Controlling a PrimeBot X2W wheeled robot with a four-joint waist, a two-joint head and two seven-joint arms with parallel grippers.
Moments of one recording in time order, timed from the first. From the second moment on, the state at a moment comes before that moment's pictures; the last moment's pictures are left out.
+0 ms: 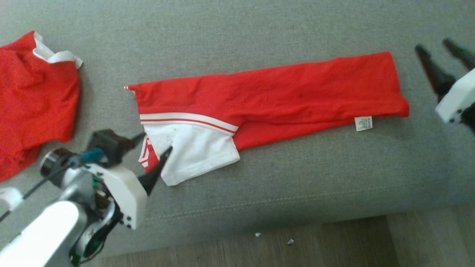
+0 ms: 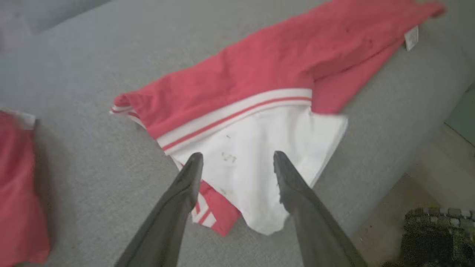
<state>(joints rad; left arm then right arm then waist) -0.32 0.66 -0.69 -0.14 -0.57 0.09 0.28 -0.67 -0.62 0.45 0.58 0.60 0.13 0.24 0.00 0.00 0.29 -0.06</state>
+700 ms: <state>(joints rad) -0.20 0.33 -0.43 0.01 -0.67 0.24 -0.25 -0.37 -0.22 0.10 0.25 0.36 0.13 -0.03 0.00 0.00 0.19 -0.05</state>
